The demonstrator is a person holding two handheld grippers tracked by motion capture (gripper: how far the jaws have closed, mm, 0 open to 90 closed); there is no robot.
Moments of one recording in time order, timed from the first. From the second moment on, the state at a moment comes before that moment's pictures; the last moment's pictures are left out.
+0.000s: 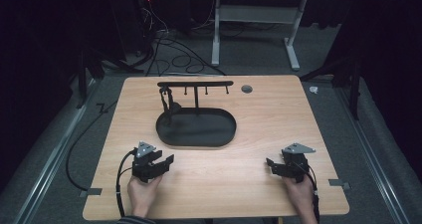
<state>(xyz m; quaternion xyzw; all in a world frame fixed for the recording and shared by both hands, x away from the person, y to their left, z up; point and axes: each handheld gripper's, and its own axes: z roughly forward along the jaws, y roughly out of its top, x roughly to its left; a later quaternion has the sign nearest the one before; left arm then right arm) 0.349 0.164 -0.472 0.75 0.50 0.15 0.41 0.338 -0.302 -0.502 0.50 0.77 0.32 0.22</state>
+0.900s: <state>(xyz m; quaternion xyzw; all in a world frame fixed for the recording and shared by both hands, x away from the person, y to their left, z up) 0.363 0.156 -0.492 0.77 0.50 0.17 0.36 0.338 -0.302 -0.502 0.50 0.77 0.32 0.22</state>
